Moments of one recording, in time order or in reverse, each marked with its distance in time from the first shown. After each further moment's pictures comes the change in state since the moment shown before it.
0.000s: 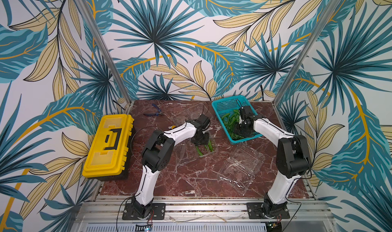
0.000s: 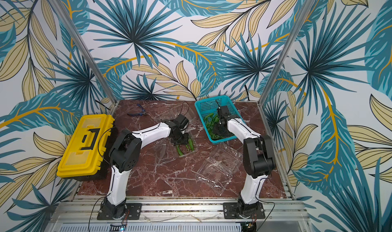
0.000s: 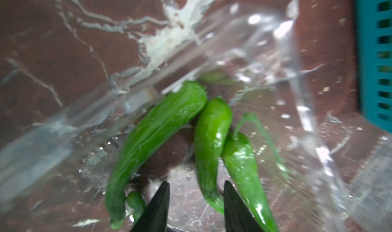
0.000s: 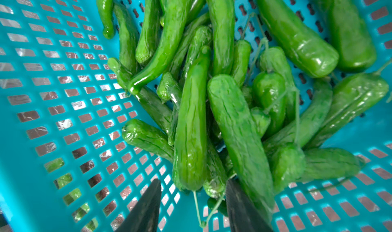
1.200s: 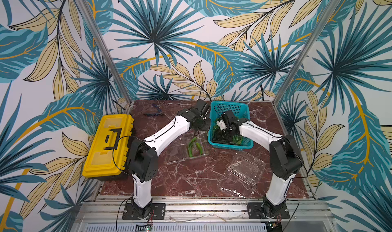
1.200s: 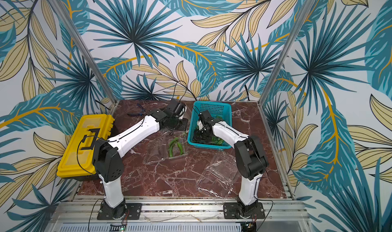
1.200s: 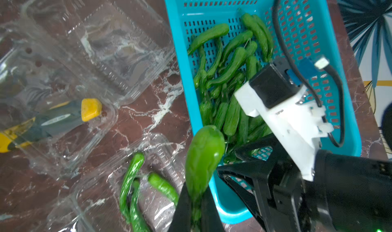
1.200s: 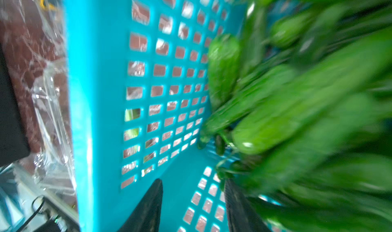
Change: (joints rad) left arm -0.018 -0.233 0.158 -0.055 -0.076 0.136; right arm 0.231 -0.005 0.013 -0.010 -0.199 -0.034
